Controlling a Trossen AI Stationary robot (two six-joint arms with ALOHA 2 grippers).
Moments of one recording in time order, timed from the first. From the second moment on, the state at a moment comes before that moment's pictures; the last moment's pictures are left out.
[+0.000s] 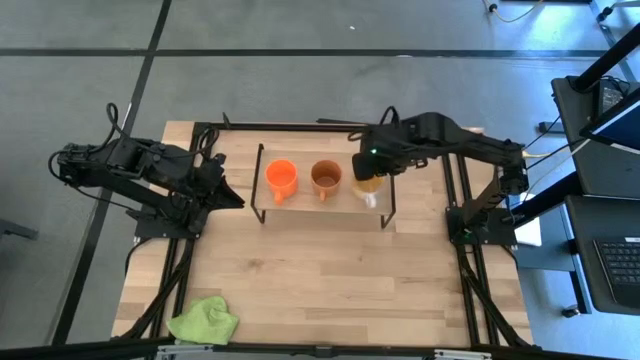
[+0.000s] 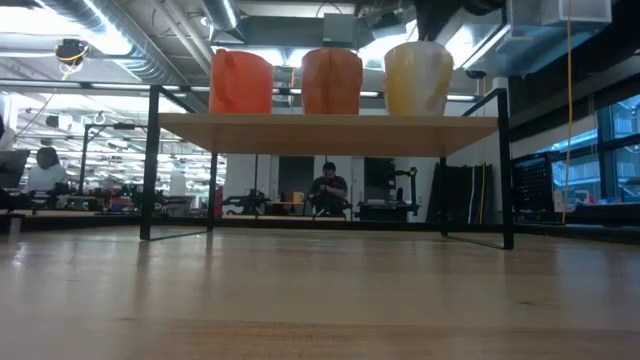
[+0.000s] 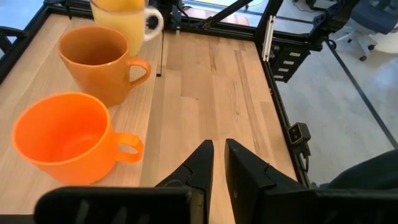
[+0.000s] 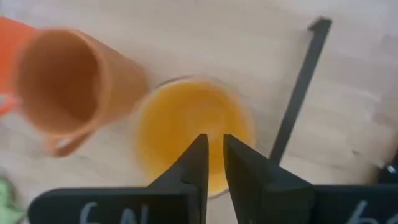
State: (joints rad) left arm -0.19 0.87 1.27 -0.95 -0.03 -0.25; right arm -0.11 1.68 1.97 -1.57 0.18 1.18
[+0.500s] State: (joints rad) left arm -0.19 0.87 1.27 -0.96 -0.03 -0.26; right arm -0.12 1.68 2.03 -1.57 0.19 1.14
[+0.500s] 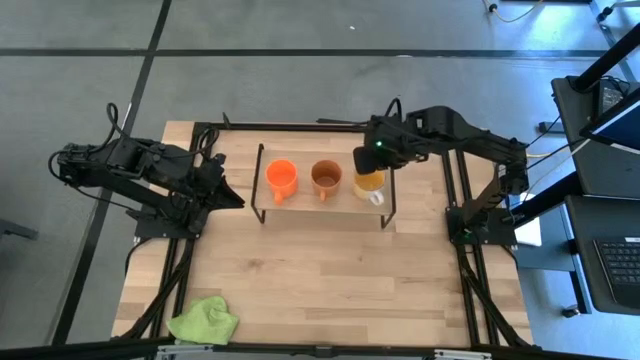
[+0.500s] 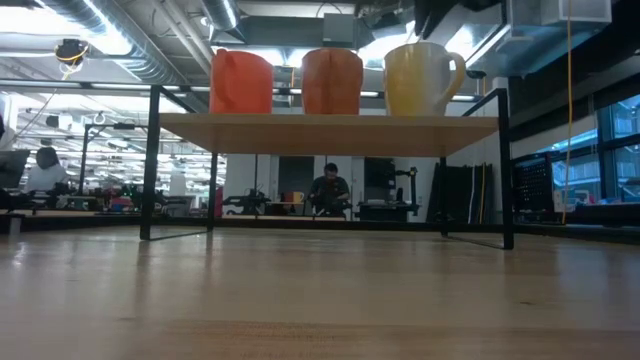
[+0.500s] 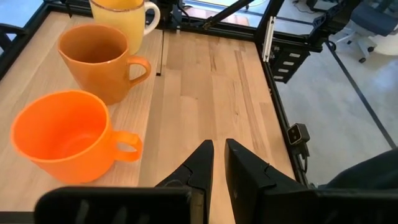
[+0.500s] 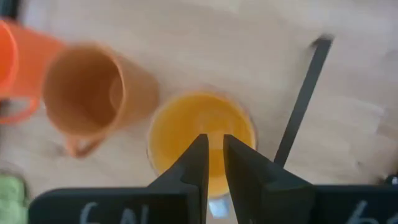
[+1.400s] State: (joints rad) left arm -0.19 0.87 1.27 -0.93 -0.03 -0.33; right arm 0.08 1.67 2.04 -1.57 0.18 1.08
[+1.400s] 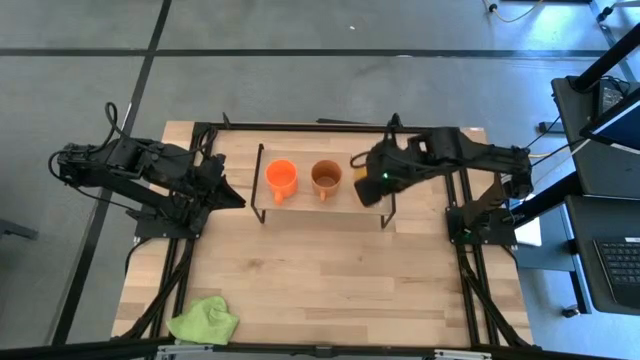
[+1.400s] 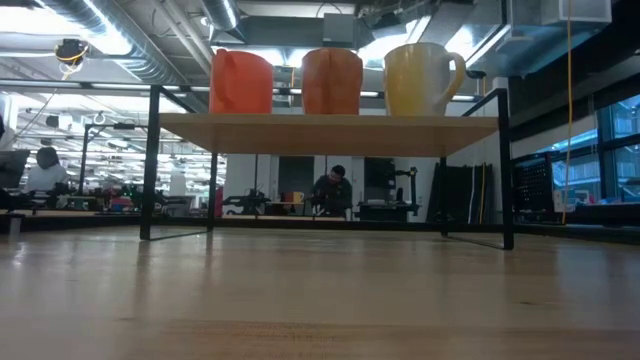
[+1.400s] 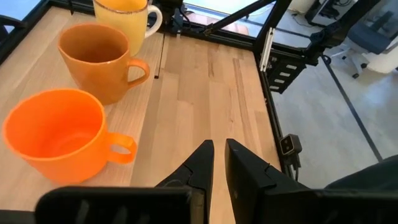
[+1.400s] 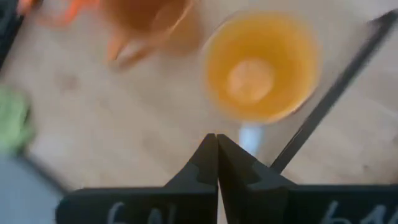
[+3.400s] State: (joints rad) left arm -0.19 0.87 1.27 -0.93 0.00 -0.28; right arm 0.40 1.55 1.60 -1.54 0.61 1.71
